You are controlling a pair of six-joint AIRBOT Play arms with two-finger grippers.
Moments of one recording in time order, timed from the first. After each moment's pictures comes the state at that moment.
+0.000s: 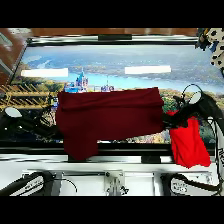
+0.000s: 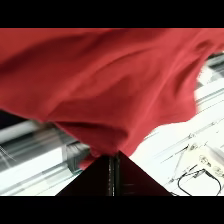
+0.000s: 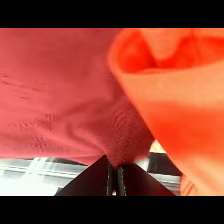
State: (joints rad) left arm 0.21 -1.16 0.72 0.96 -1.44 -1.14; right arm -0.17 -1.40 1.00 -1.31 1.35 1.44
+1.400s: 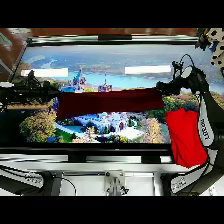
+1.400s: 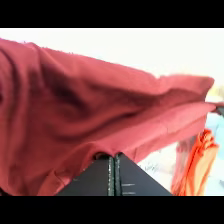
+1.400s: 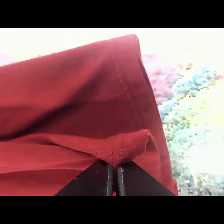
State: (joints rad) left arm 0.32 -1.71 1.32 0.52 -1.20 -1.19; right arm -0.08 -1.79 1.57 -1.29 1.08 1.50
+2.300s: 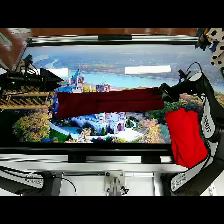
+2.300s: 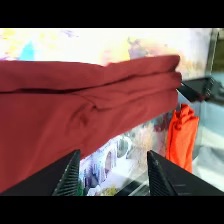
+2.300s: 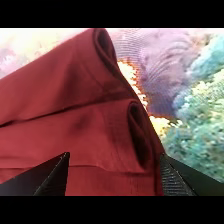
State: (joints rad) left arm 0.26 -1.68 1.53 0.51 -1.38 -1.23; right arm -0.21 -1.90 1.58 -0.99 1.16 1.48
